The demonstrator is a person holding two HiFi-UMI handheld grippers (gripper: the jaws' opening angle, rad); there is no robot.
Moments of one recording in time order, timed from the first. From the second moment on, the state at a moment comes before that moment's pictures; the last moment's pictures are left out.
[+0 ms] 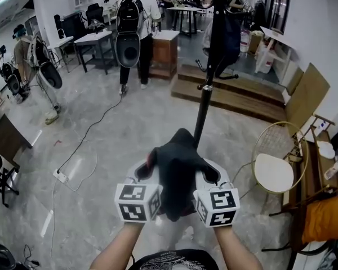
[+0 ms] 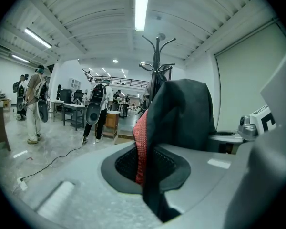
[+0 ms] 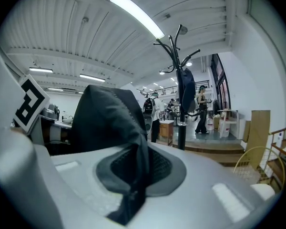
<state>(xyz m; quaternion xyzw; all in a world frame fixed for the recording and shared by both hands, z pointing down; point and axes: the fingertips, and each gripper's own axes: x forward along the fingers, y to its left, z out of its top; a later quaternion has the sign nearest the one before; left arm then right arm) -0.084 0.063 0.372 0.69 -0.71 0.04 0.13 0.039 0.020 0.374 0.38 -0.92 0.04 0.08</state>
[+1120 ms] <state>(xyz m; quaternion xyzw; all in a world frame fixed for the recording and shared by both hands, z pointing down) -0.029 -0.094 0.365 0.67 -0.73 0.07 0.12 0.097 -0.139 0.371 0.36 -0.93 0.05 0.07</state>
